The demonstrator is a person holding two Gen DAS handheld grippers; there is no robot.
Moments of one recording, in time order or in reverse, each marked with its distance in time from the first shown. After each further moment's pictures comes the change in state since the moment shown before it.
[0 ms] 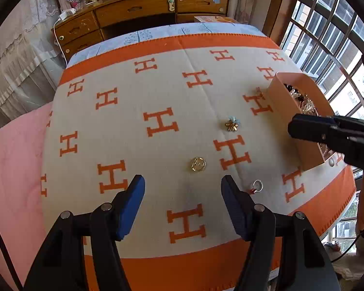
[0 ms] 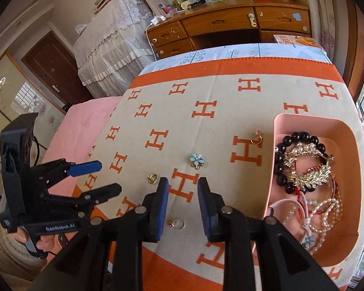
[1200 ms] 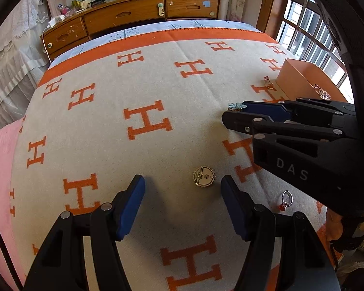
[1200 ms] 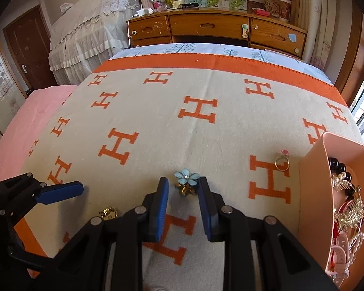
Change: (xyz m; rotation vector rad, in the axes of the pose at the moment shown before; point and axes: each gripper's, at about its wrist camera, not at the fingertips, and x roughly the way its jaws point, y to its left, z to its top) left arm 0.063 -0.001 -0.002 0.044 -0.092 -0.052; right arm 0.099 0.023 0.005 -0.125 -0.065 -0.296
